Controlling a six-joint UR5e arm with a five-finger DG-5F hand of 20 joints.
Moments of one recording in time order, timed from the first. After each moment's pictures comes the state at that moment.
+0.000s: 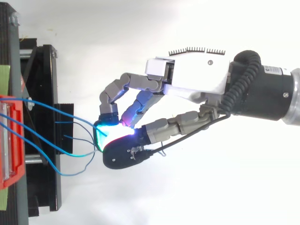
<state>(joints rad) 0.13 -2.27 -1.16 -3.06 -1.29 -0.08</state>
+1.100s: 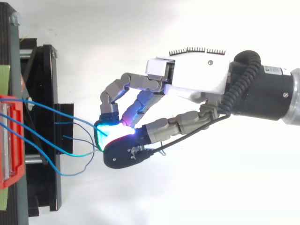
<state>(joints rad) 0.13 -2.27 -1.16 -3.06 -1.29 -0.08</state>
